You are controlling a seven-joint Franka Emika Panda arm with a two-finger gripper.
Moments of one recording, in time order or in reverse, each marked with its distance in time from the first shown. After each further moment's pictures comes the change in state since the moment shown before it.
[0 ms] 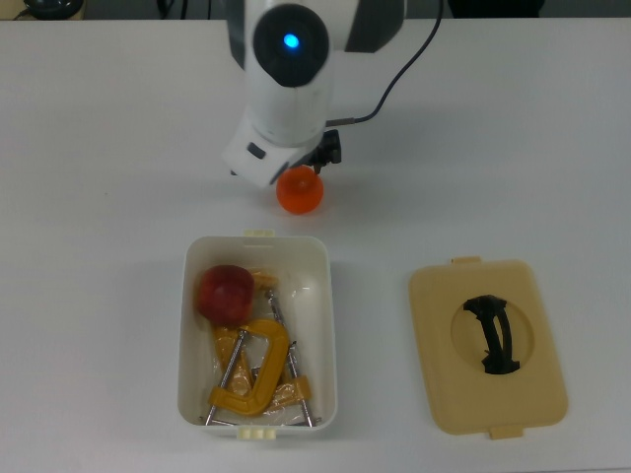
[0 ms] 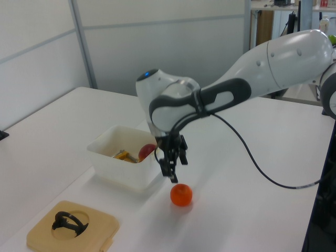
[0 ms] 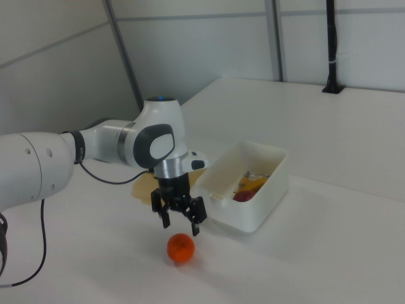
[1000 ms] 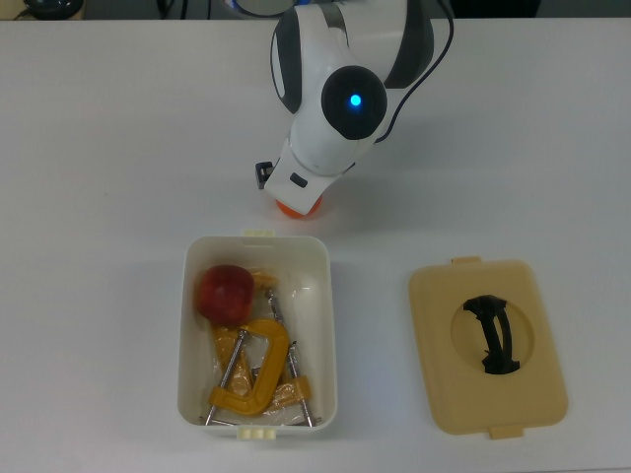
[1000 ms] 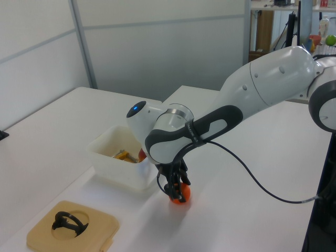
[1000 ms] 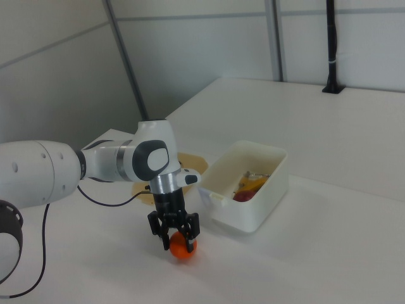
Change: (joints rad) arm 0.062 0.082 0.000 -0.011 -0.099 0.001 0.003
